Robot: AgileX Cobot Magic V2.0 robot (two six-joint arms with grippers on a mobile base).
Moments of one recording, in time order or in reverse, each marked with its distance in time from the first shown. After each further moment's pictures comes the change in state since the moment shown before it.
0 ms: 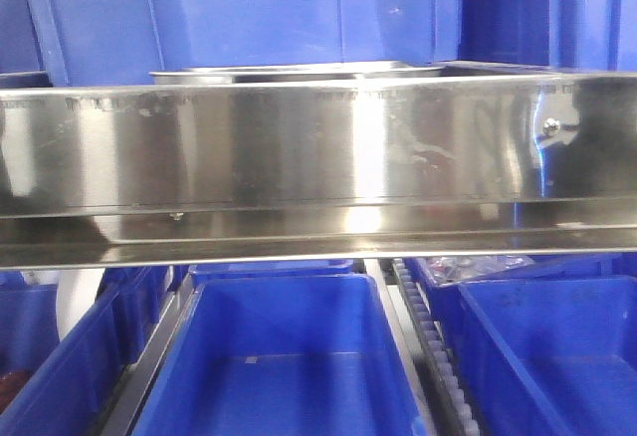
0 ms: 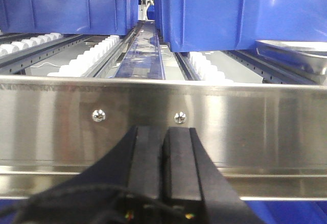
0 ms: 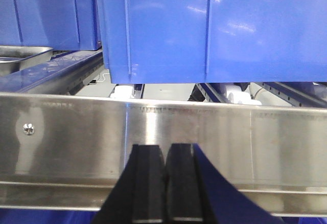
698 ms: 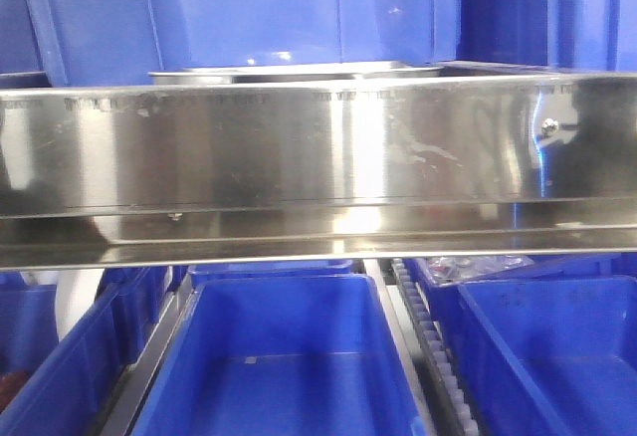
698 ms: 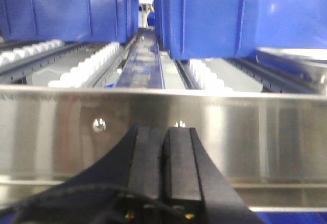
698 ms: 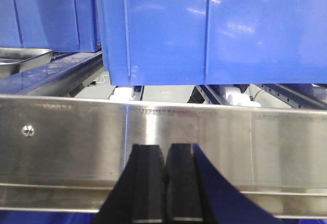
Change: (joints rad) left arm 0.000 0.000 0.000 0.000 -0.038 0.000; right arm 0.000 0.000 0.000 0.000 -0.006 0.000
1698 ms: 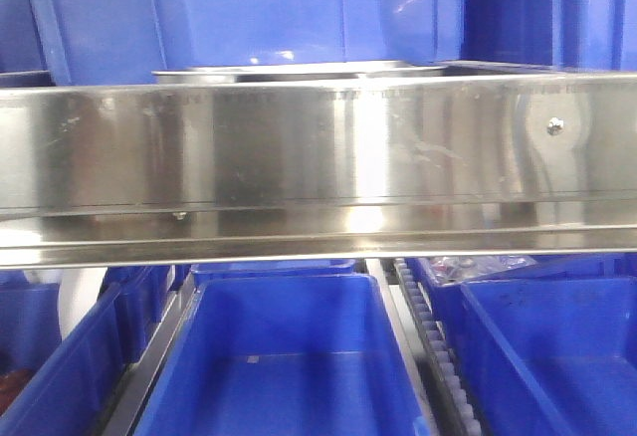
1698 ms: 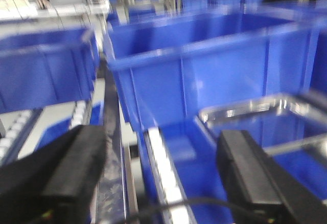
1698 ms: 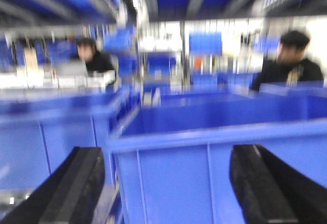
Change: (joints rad) left arm -0.142 0.509 -0.918 0.040 0.566 0.077; right arm 0.004 0.426 -0.708 0.062 0.162 0.038
